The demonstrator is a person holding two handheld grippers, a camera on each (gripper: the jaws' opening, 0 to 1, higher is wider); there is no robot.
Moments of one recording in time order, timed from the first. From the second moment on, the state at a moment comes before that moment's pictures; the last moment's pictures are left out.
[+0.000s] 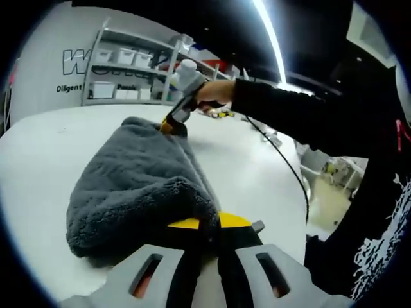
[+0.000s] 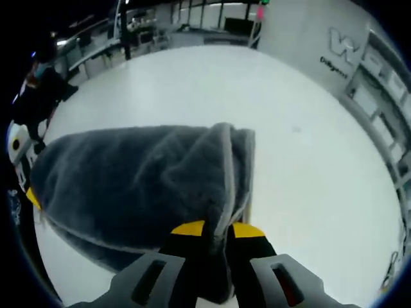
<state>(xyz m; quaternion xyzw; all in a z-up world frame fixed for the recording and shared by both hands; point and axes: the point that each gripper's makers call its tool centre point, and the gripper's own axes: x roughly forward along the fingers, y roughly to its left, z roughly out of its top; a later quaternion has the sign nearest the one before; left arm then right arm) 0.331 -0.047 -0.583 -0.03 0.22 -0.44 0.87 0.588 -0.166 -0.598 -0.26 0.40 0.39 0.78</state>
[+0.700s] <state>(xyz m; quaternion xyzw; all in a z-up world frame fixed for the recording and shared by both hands) 0.330 -0.068 -0.581 -0.01 0.20 -0.45 0.87 0.603 -0.136 -0.600 -0.32 0.41 0.44 0.73</state>
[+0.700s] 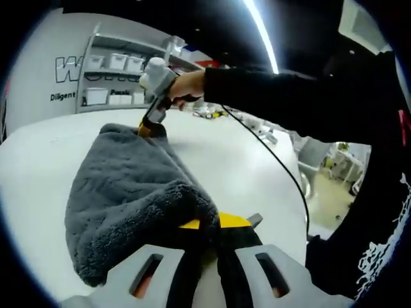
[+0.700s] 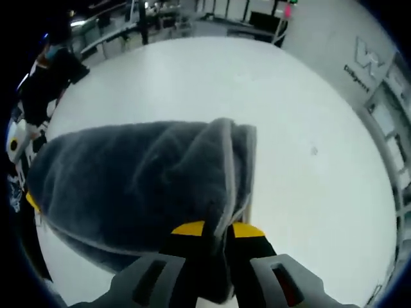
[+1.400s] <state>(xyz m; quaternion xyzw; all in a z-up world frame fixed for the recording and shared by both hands) 0.336 -0.083 -0.578 -0.01 0.19 -0.45 0.87 0.614 -0.093 -0.599 -0.38 0.38 0.46 0.71</state>
